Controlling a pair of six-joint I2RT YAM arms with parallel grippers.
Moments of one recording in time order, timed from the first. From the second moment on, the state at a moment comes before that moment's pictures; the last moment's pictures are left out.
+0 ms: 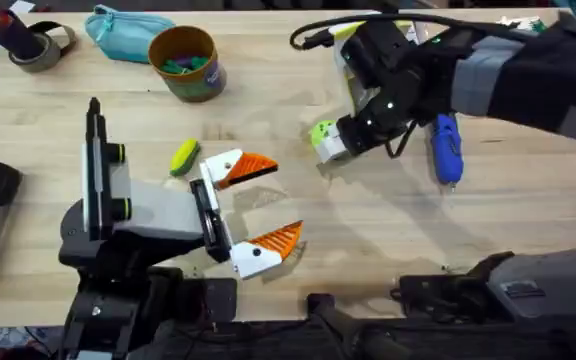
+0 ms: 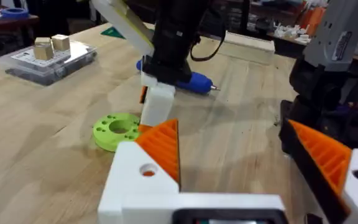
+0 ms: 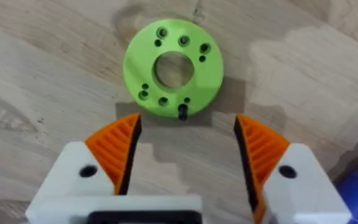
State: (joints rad) left arm -0.07 0.00 0.01 -0.11 1.14 -0.04; right arm 0.54 1.60 1.07 -0.80 0.03 0.12
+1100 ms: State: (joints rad) left arm -0.07 0.00 0.01 -0.11 1.14 -0.04; right arm 0.55 1.64 1.07 -0.76 0.02 0.12
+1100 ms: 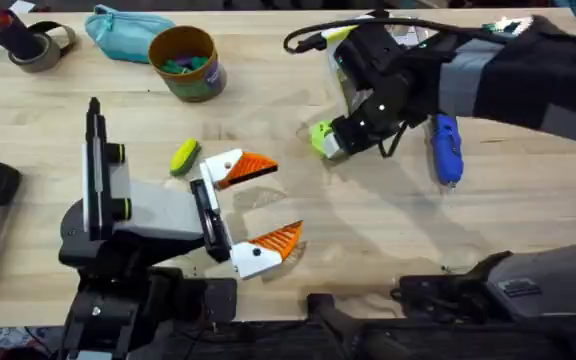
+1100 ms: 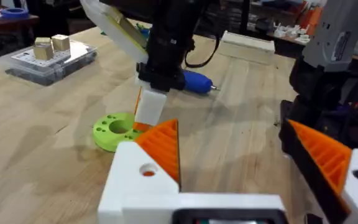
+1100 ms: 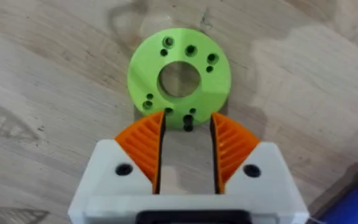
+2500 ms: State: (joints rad) left arm -0.07 0.00 0.01 -0.11 1.14 -0.04; right arm 0.55 1.64 1.07 -0.76 0.02 0.12
